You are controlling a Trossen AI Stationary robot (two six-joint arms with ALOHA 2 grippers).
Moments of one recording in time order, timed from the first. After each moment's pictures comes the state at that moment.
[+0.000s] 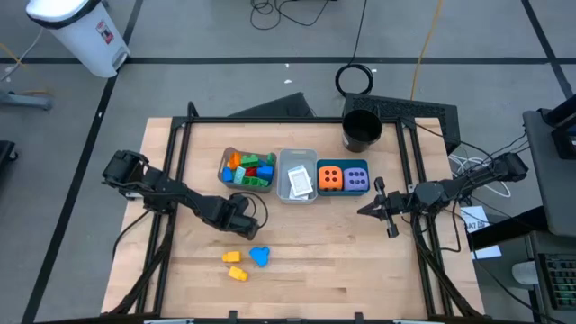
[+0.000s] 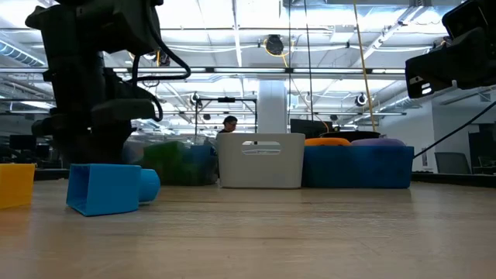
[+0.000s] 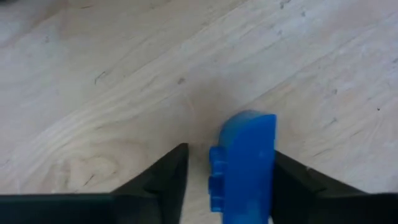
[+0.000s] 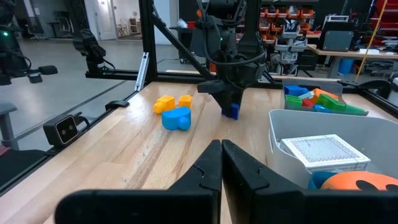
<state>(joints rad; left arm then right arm) -0.32 1.63 0.84 -0.65 -0.21 -1.32 0.33 0.33 0.02 0.26 0.16 0.01</state>
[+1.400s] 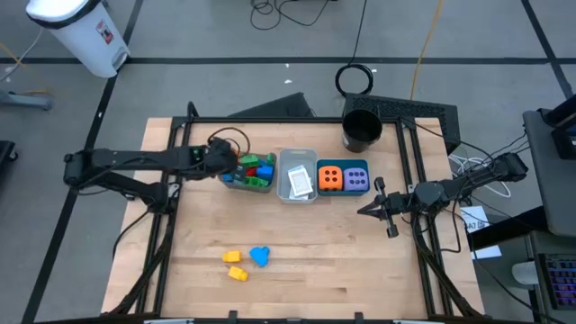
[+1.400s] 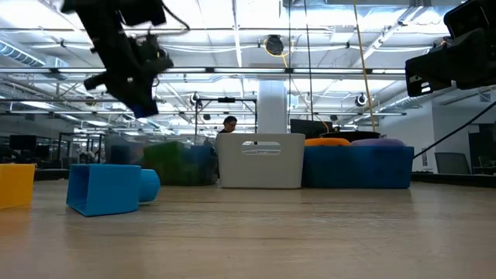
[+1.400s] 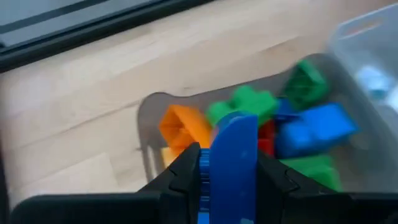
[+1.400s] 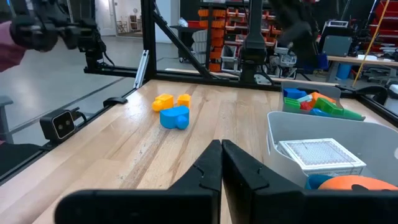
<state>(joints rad) 0.16 1.17 0.84 -0.74 -0.50 -0.86 0.33 0.33 0.02 0.26 0.16 -0.02</state>
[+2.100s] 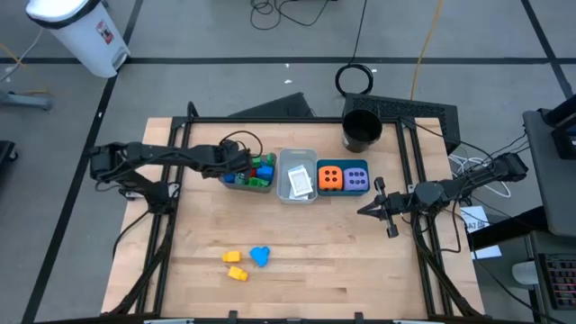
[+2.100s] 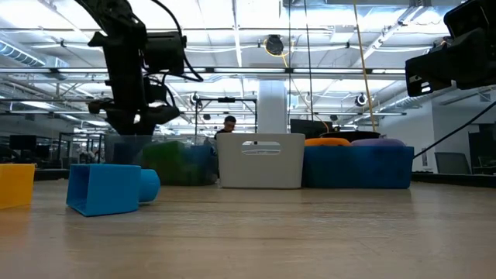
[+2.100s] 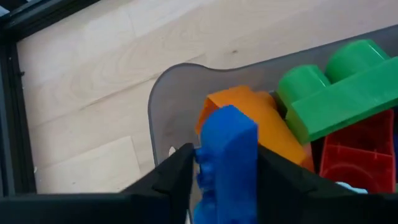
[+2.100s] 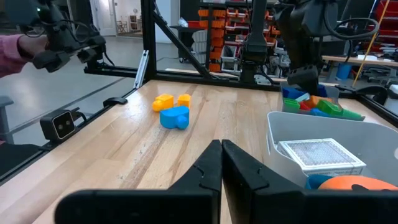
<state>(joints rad) 0.27 1.45 0.84 -0.74 -0.50 -0.86 0.33 0.33 0.02 0.26 0.16 -0.02</state>
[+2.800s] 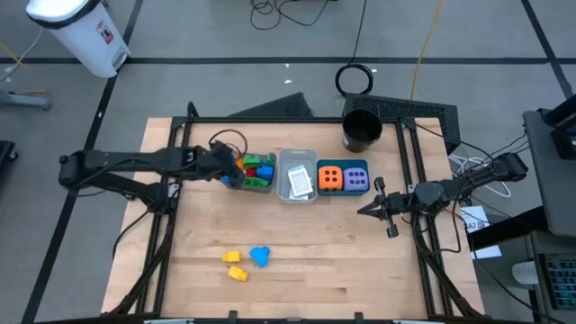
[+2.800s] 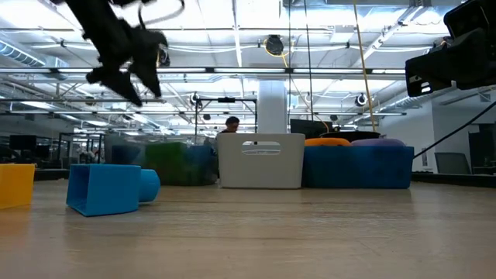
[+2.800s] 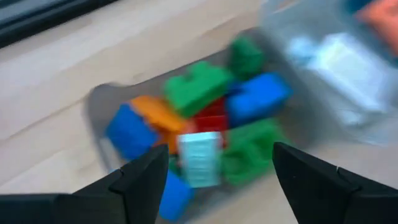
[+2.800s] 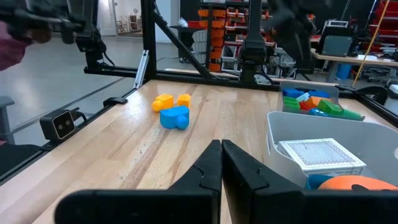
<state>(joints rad) 0.14 1.11 0.84 -0.72 -0.35 -0.76 0.33 0.33 0.02 0.26 0.16 -0.02</state>
